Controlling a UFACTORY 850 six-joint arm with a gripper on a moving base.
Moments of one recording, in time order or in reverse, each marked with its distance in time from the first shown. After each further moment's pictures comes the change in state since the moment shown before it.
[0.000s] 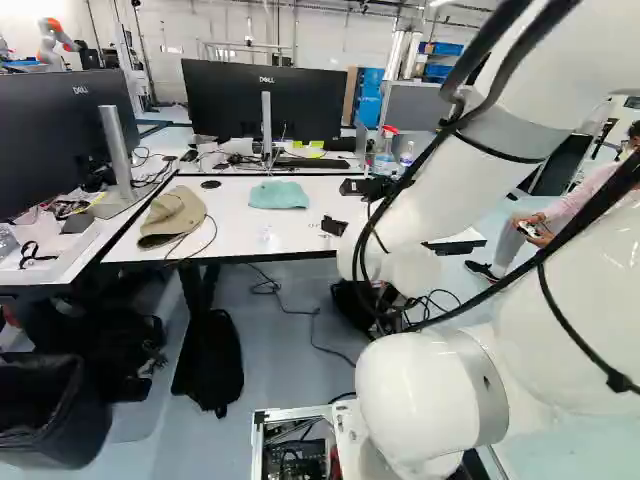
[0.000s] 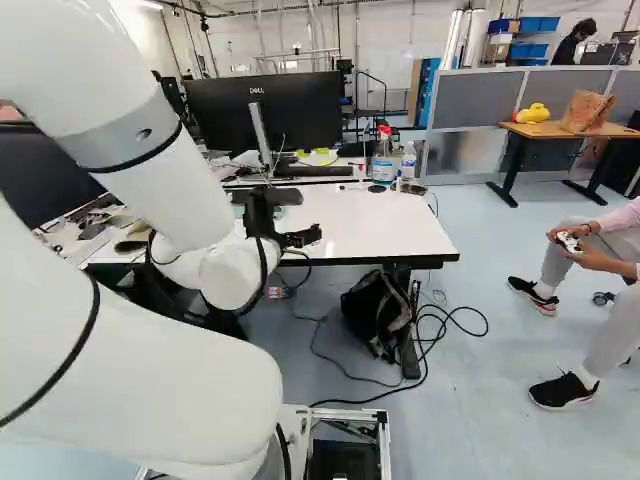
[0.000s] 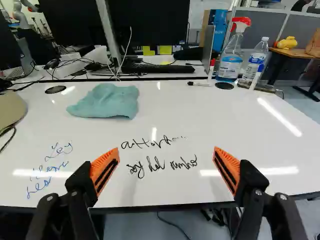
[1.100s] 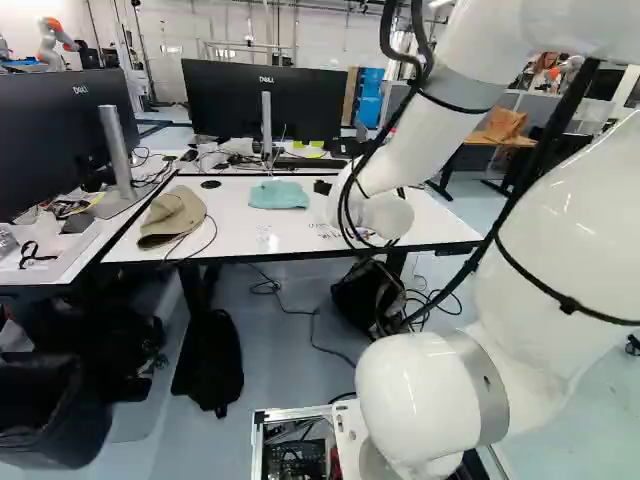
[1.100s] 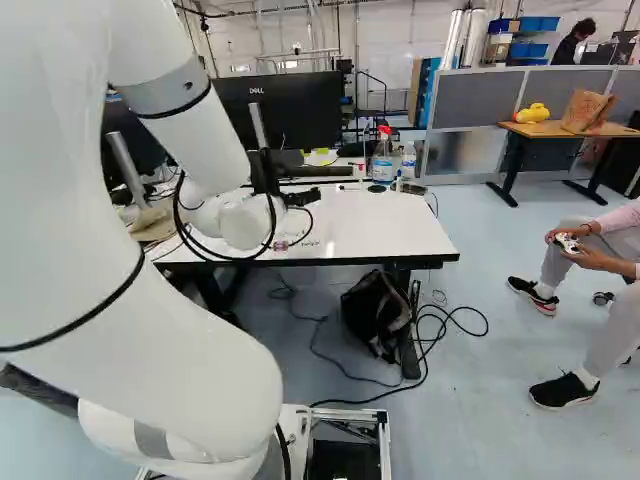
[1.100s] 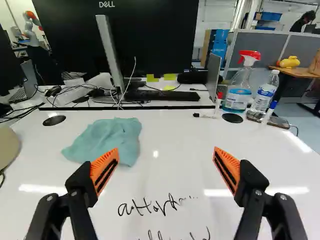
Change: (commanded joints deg) arm 1.6 -11.7 -16.6 0.0 0.0 0.0
